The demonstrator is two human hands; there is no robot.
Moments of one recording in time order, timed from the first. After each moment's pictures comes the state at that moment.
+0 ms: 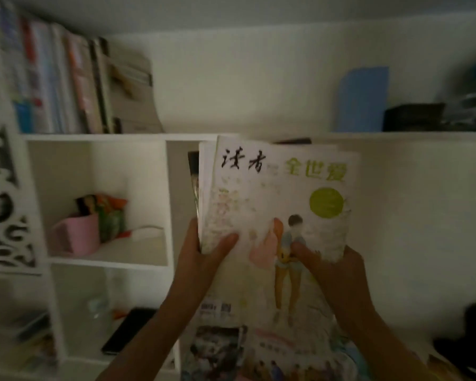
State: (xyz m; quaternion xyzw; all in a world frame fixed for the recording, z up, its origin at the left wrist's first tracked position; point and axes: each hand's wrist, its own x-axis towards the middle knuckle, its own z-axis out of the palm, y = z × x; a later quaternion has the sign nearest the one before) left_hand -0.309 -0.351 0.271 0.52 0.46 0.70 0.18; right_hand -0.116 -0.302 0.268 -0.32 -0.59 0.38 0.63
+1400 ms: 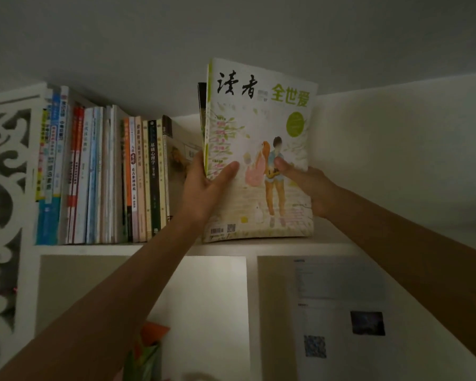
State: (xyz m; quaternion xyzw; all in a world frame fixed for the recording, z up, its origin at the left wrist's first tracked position) left_hand -0.579 -0.166 0.521 0.59 0.36 0.72 0.02; right_hand -0.421 -0.059 0.544 -0.17 -0.66 0.48 0.55
